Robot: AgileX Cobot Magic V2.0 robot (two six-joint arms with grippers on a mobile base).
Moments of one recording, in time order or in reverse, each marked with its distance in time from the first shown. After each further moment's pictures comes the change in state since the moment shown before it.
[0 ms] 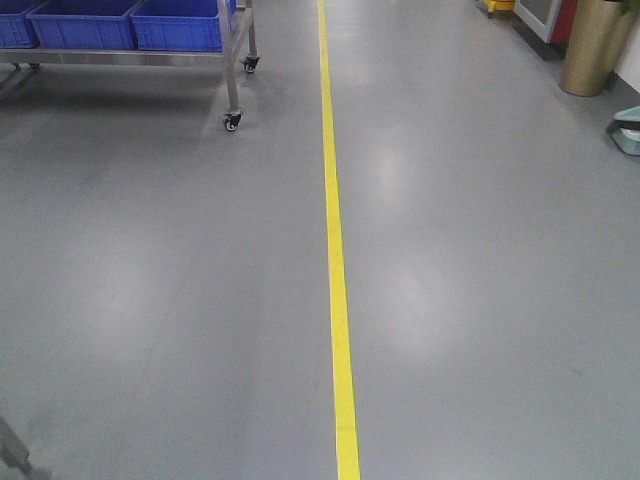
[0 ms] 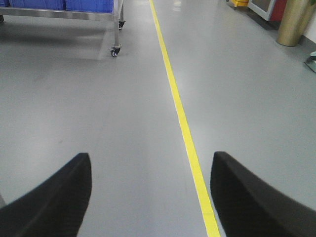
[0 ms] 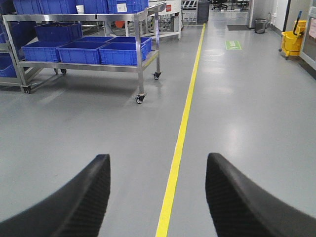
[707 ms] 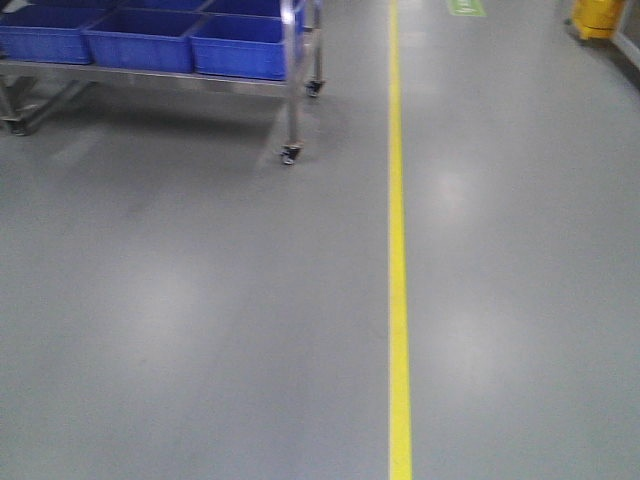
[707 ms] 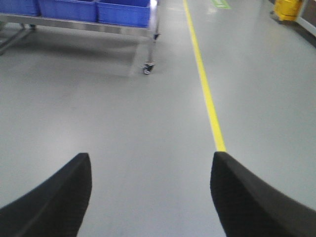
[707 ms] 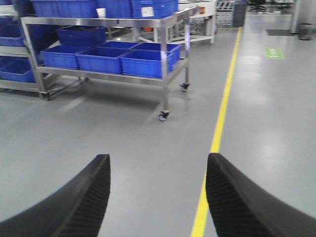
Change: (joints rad) left arm 0.000 0.000 0.000 0.000 0.000 0.000; right arm 0.000 0.000 0.000 0.000 0.000 0.000
